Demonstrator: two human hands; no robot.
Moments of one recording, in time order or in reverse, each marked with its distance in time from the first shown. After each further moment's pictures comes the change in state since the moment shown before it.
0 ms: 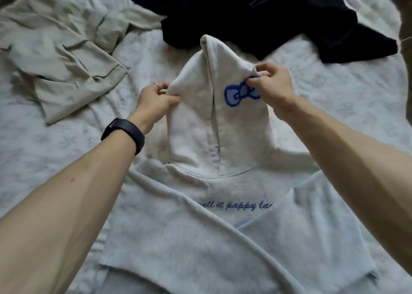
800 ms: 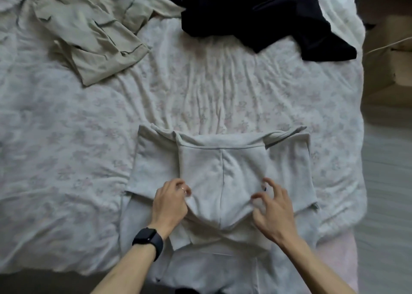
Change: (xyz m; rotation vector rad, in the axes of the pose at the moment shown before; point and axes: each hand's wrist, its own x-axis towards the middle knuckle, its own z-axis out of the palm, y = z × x) left_hand -0.330 -0.136 0.014 0.856 -0.069 0.154; right_hand -0.359 0.117 -0.082 -0.882 -0.212 -0.115
